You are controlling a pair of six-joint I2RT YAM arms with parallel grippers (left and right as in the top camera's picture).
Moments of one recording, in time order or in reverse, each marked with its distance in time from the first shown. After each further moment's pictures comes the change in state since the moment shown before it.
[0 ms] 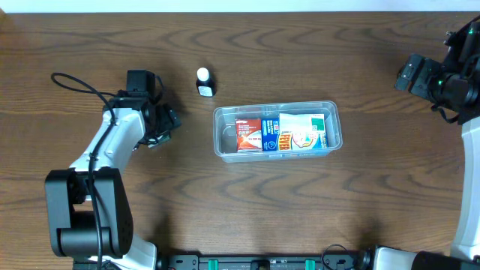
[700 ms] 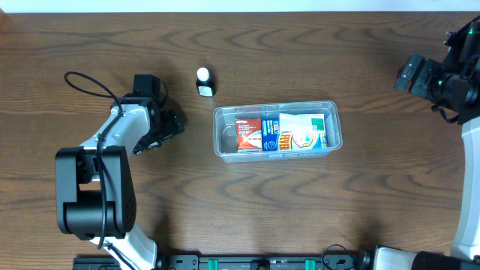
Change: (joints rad) left arm 0.001 0.120 0.000 0.033 0.016 0.011; right arm 0.000 0.000 0.000 0.000 0.000 0.000
